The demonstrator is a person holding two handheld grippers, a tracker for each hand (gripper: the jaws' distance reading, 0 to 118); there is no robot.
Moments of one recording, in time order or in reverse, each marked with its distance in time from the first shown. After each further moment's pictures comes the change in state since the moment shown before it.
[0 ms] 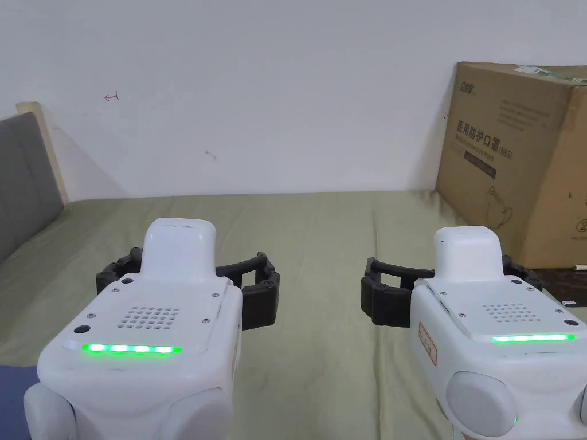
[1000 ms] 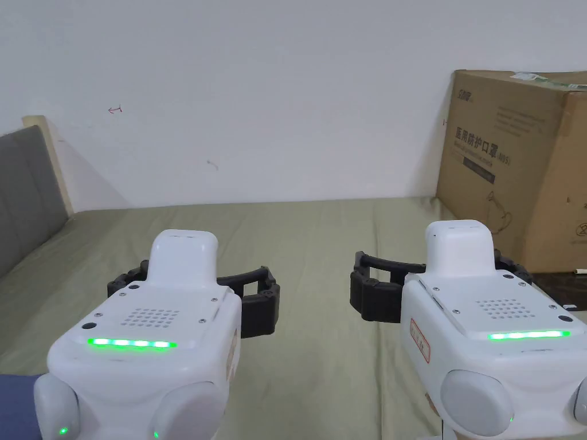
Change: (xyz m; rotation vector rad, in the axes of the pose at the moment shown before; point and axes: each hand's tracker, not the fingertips) left arm -0.006 -0.003 -0.007 -0.049 -0.063 0.026; right arm -0.003 0.010 0.010 0.045 0.045 -0.031
